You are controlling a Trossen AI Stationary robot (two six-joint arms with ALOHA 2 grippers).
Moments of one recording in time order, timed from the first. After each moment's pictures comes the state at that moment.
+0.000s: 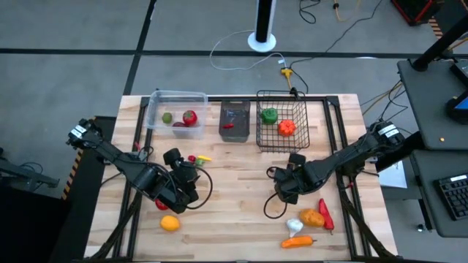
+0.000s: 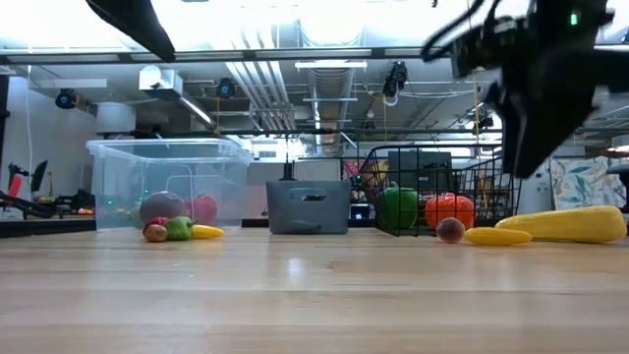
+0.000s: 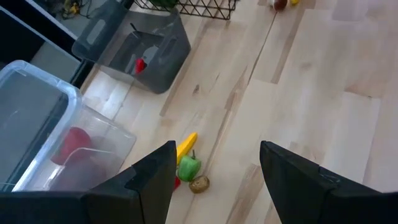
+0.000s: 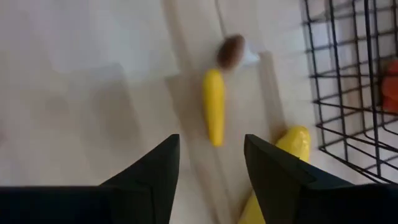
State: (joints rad) left arm -0.59 1.42 1.21 -1.11 -0.76 -0.83; right arm 0.39 1.57 1.03 -0.94 0.32 0.62
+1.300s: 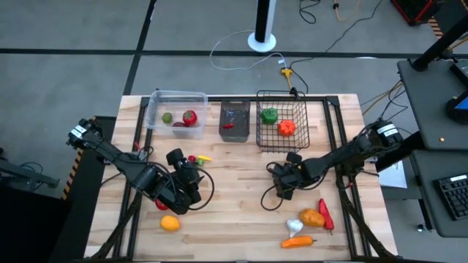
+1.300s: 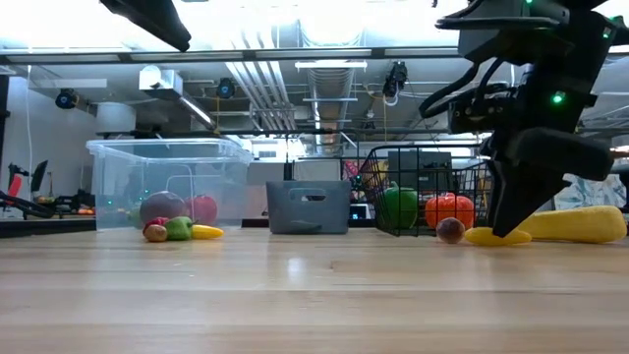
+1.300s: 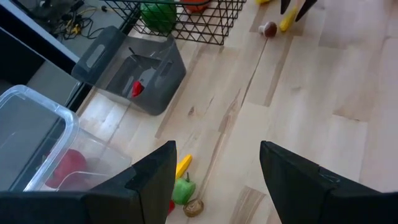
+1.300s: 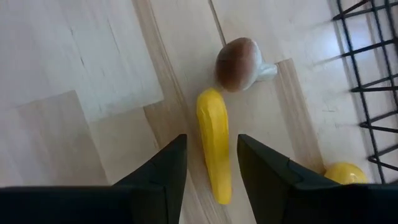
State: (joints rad) left arm -0.59 1.42 1.21 -1.02 -0.81 -0.77; right arm 0.31 1.58 0.78 -0.54 0.33 0.57
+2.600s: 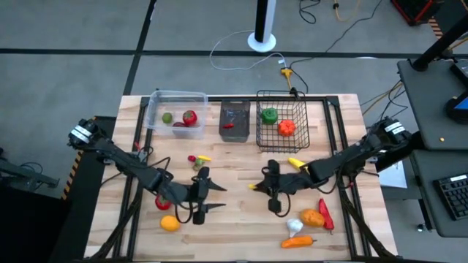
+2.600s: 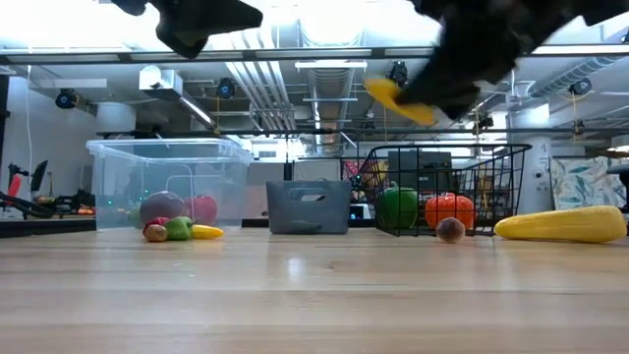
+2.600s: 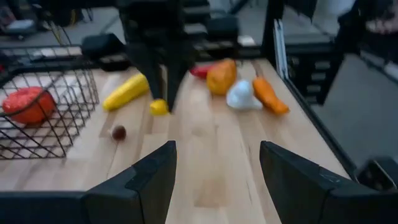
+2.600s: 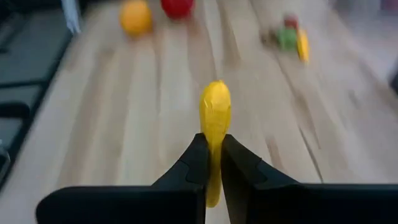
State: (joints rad) left arm -0.54 1.42 0.74 0.34 -0.46 -0.17; right arm 0.38 1.49 0.77 0.13 0.29 0.34
